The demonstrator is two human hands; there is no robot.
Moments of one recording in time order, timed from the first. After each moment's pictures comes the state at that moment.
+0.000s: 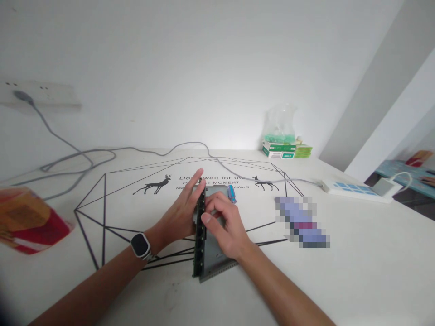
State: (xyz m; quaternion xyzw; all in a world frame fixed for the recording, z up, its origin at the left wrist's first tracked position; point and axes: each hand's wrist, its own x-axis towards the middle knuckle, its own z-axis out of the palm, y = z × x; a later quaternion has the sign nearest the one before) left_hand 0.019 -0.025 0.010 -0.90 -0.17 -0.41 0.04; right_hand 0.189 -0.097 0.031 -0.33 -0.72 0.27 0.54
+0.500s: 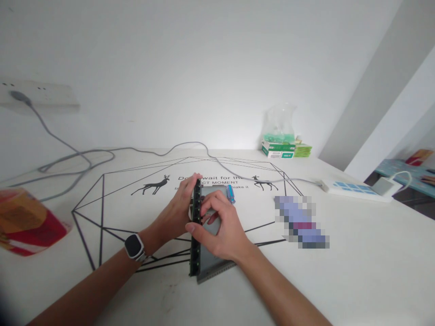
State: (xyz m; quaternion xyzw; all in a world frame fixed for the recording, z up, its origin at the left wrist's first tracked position) left_hand 0.017 -0.019 0.005 -0.88 -0.22 -0.43 0.02; right_hand 0.187 -0.100 0.036 -0.35 -0.72 0.27 0.53
